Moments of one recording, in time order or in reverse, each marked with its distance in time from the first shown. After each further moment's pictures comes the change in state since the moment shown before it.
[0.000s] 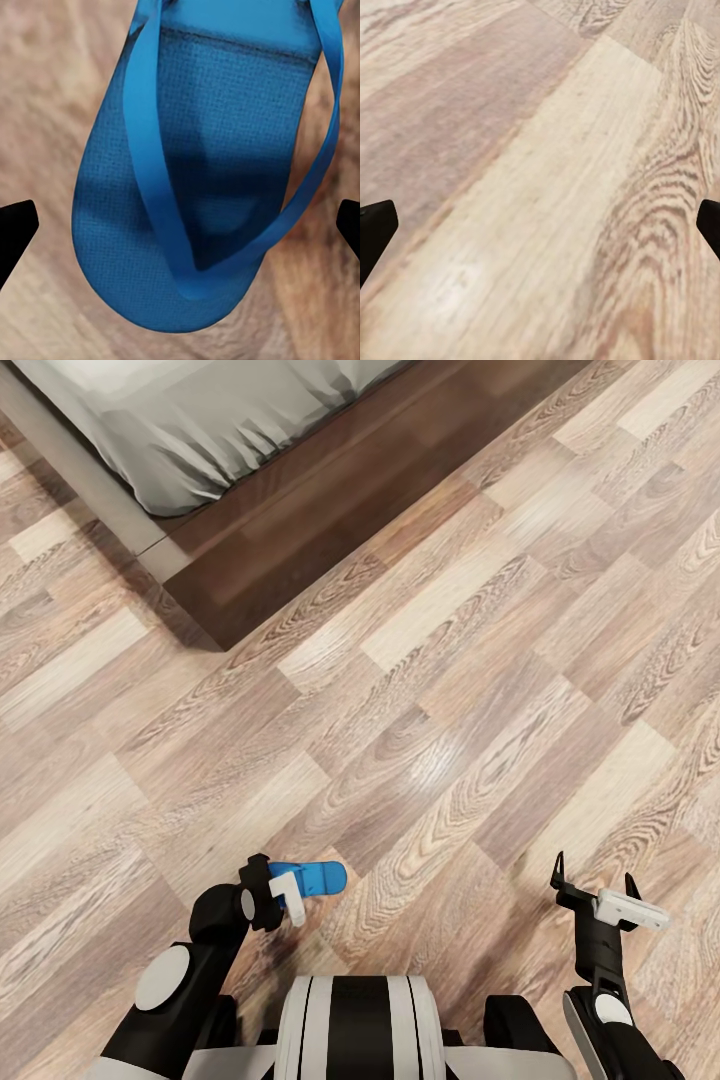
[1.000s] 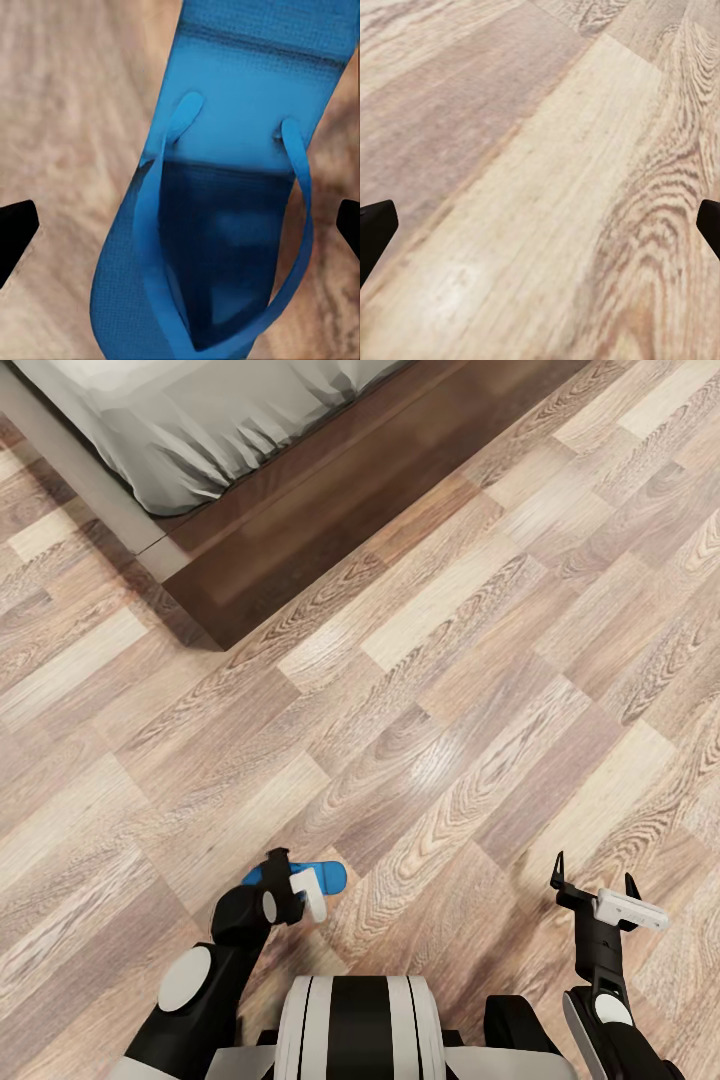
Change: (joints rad) left arm 0.000 -0.054 -0.050 0.003 0.001 -0.001 0.073; right arm 0.000 0.000 0.000 0.000 0.000 0.000 0.000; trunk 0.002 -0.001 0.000
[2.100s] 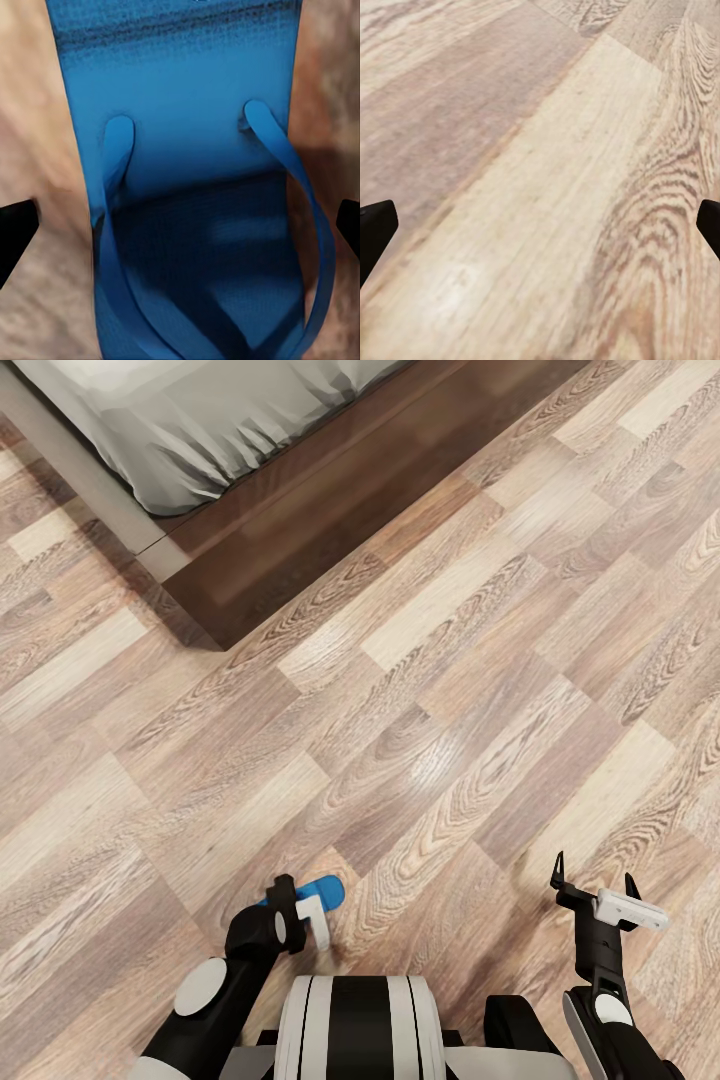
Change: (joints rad) left arm 0.000 -0.007 -0.017 0.179 0.011 -0.006 0.059; right arm 0.000 0.000 0.000 0.000 0.000 0.000 0.000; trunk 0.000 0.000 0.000
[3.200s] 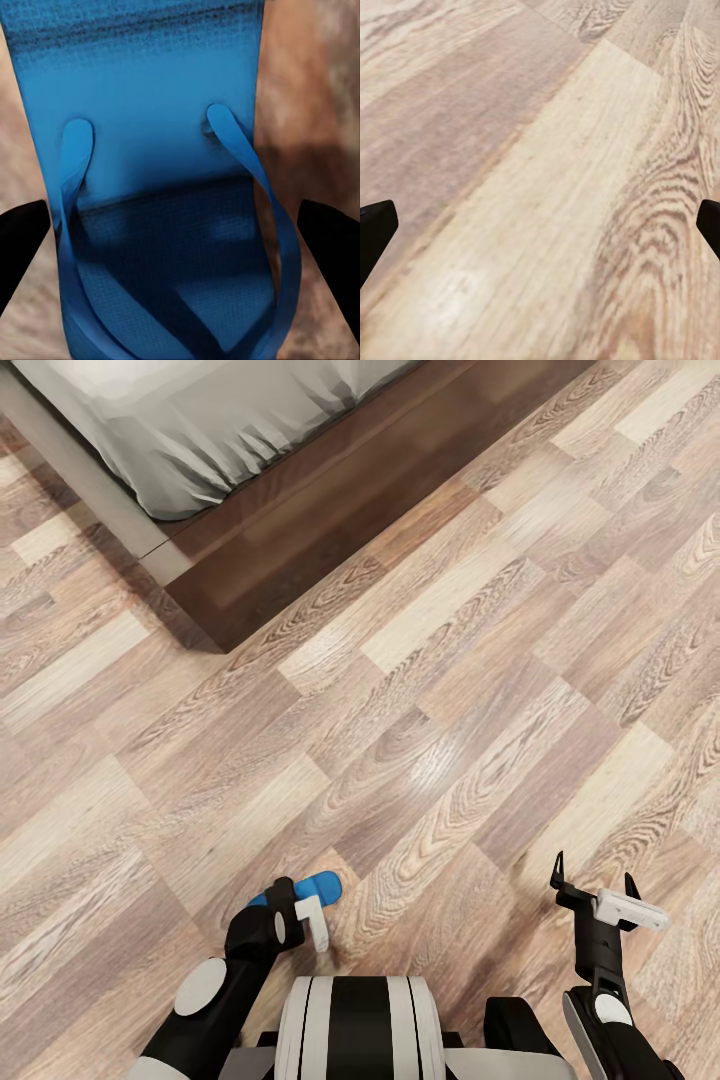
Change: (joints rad) left arm 0.000 0.002 0.000 -0.001 -0.009 0.003 -0.006; right arm 0.000 0.000 0.001 0.000 0.000 0.000 0.000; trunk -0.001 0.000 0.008
